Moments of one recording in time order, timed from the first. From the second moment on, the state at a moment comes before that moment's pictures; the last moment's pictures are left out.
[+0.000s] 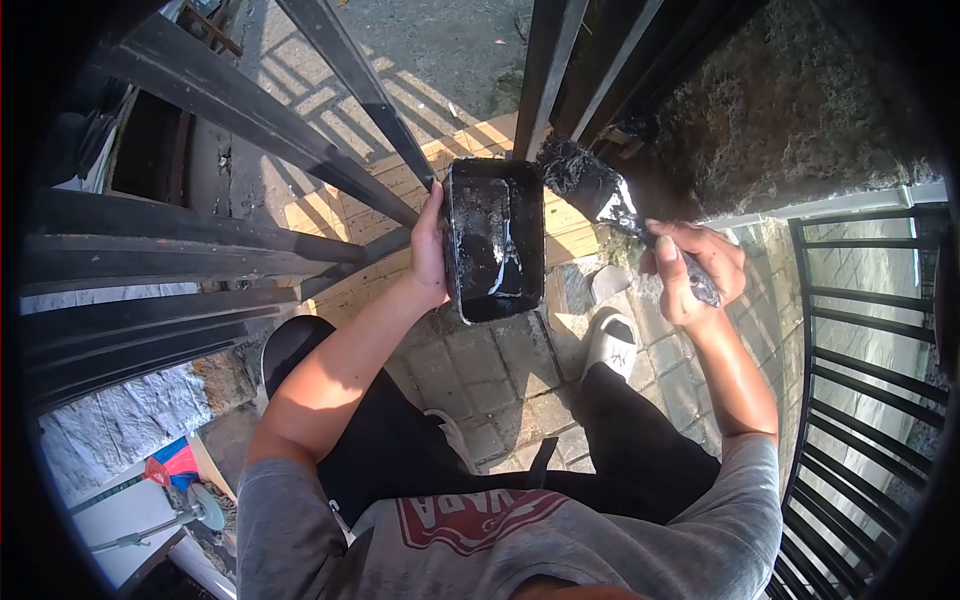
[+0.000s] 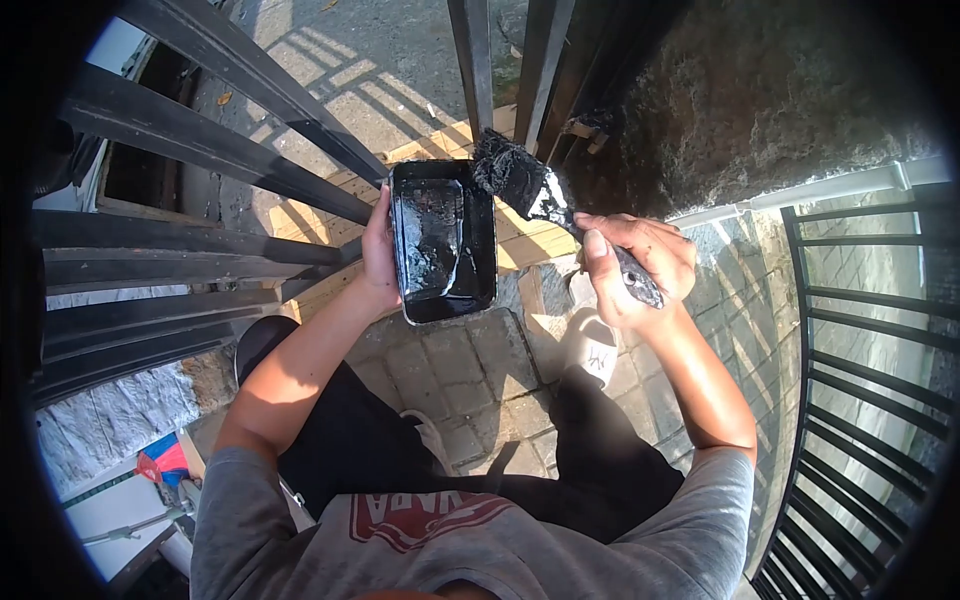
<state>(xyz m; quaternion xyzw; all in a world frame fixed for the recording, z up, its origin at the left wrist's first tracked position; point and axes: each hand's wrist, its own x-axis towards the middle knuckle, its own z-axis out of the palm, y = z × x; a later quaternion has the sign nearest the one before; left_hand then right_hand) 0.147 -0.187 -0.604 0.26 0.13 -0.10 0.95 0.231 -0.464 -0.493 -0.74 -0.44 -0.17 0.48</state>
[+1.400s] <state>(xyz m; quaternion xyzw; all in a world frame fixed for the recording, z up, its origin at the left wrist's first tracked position) 0.135 -0.178 -0.600 0.28 0.16 -0.09 0.94 0.280 -0.418 -0.576 -0.85 -0.42 -0.21 0.25</state>
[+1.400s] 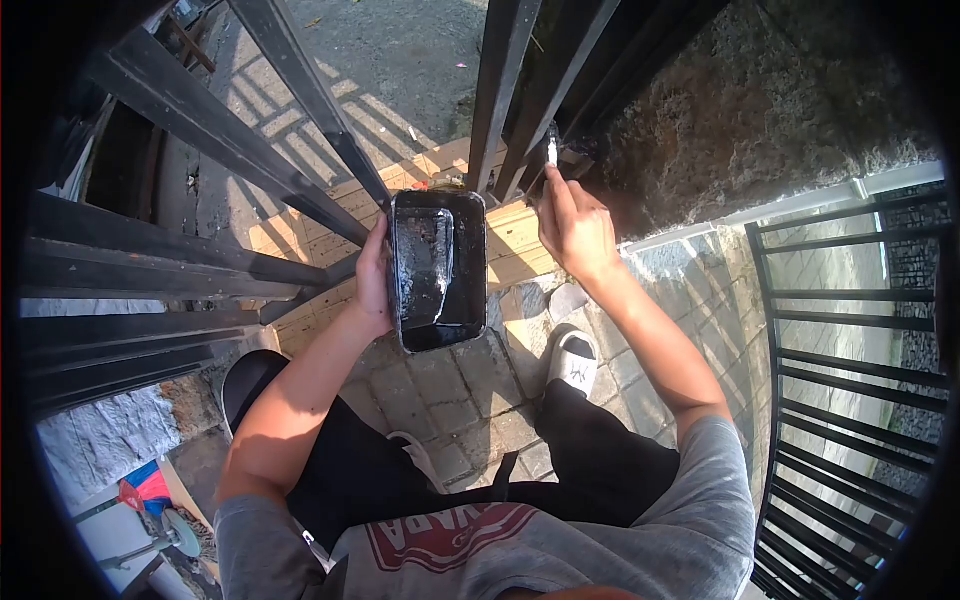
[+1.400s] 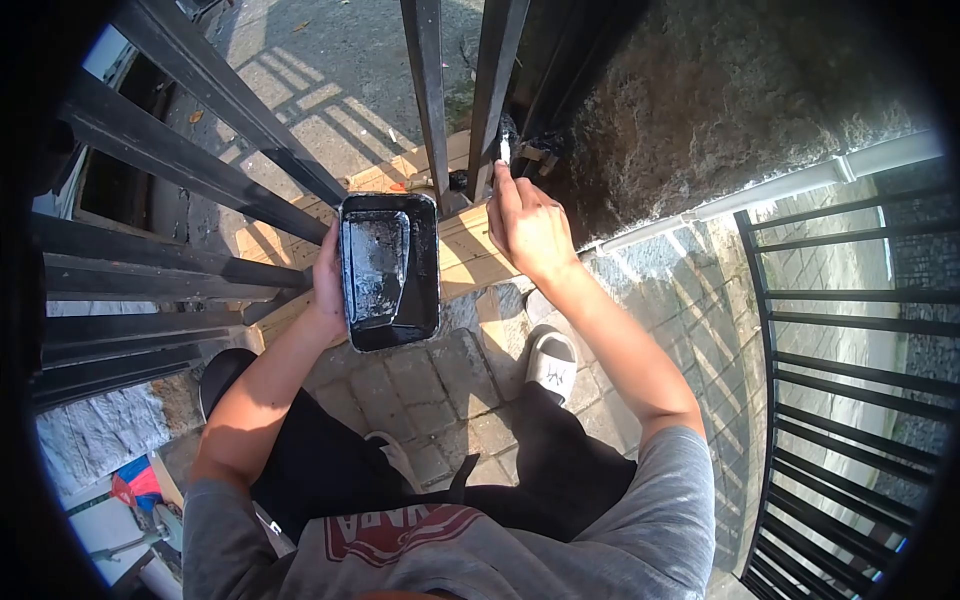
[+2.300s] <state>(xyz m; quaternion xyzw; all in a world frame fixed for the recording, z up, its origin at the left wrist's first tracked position) 0.137 -0.177 -0.602 0.25 0.15 -0.10 0.95 0.295 -0.425 -0.510 -0.80 -0.47 -0.26 0.25</state>
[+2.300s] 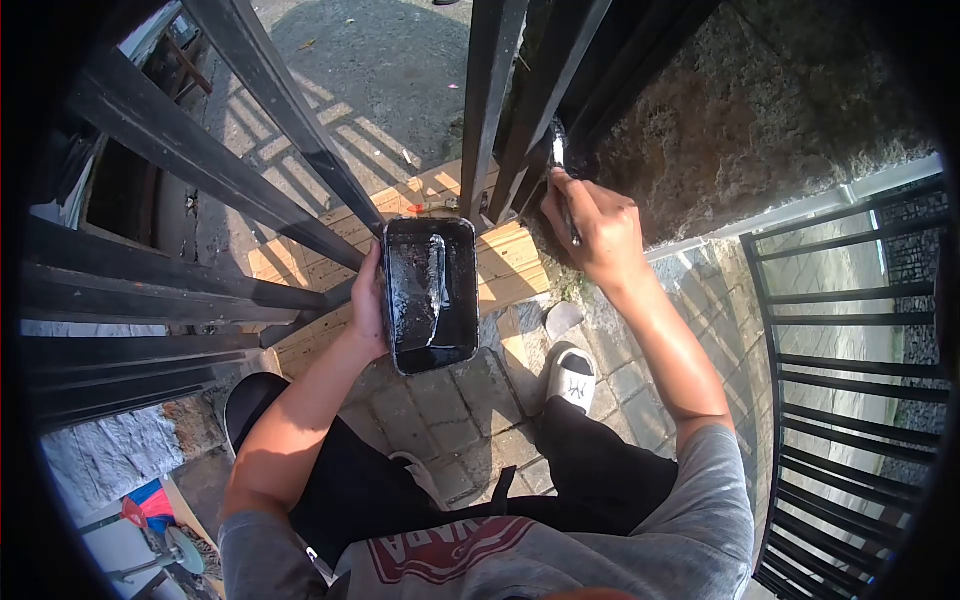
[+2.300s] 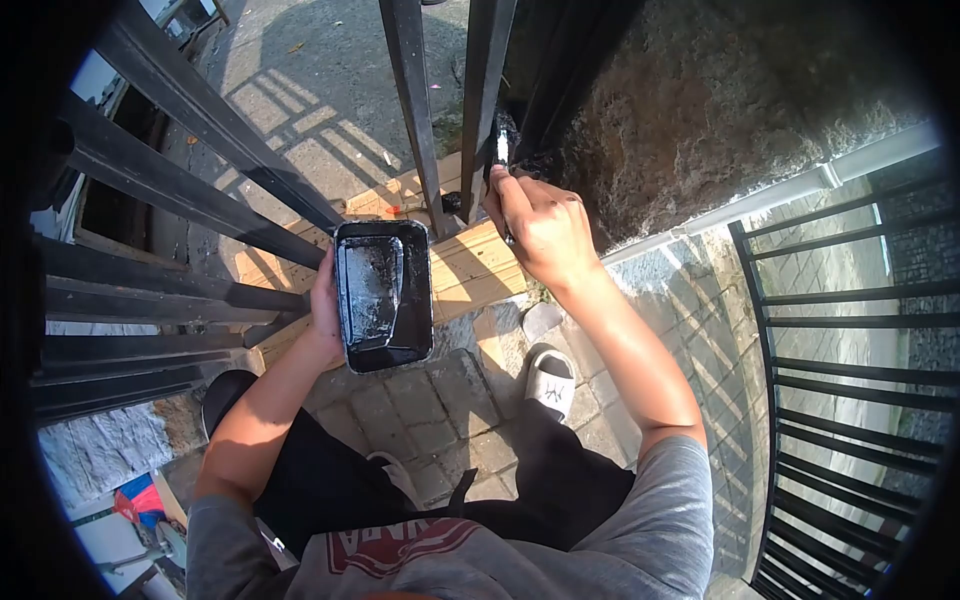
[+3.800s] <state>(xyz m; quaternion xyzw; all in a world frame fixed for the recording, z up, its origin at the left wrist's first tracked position) 0.143 -0.189 -0.592 0.25 0.13 -0.11 0.95 0.304 -0.439 -0.518 -0.76 -0.59 -0.23 0.14</state>
